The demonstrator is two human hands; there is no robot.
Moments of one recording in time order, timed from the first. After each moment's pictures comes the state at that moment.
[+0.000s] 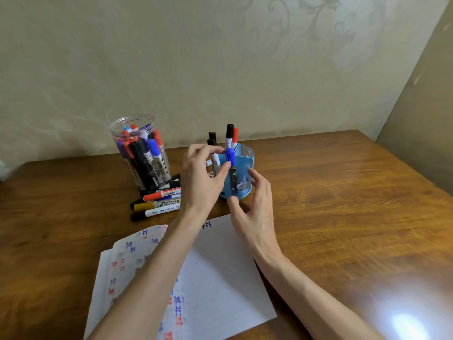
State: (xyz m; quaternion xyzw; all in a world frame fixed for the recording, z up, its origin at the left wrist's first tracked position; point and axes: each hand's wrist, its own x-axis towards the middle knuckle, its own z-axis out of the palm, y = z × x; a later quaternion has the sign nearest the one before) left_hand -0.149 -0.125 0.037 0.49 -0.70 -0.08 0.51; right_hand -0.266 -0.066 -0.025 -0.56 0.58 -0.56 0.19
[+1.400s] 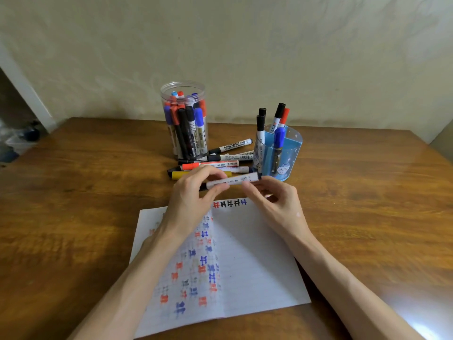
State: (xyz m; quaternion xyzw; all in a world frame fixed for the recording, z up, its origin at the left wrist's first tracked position) left_hand -0.046 -0.066 -0.014 0.48 -0.73 -0.14 0.45; right_hand -0.252 -0.060 -0.019 -0.64 0.49 -0.49 0.34
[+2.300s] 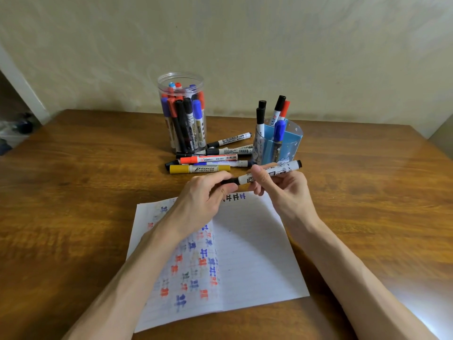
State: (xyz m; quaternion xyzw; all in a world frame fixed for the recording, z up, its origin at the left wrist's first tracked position) left_hand -0.054 -0.056 -0.007 0.48 -0.77 -0.23 0.35; right_hand -0.258 -0.053 0.004 -0.60 0.44 -0.52 0.42
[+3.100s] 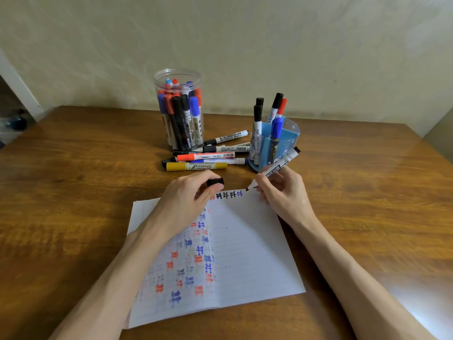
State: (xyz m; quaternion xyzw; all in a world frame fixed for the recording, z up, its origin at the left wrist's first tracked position) left_hand -0.035 -0.058 -0.017 0.53 -0.77 -0.17 0.30; right_hand -0.272 -0.071 -0.022 -0.61 0.55 -0.46 0.33
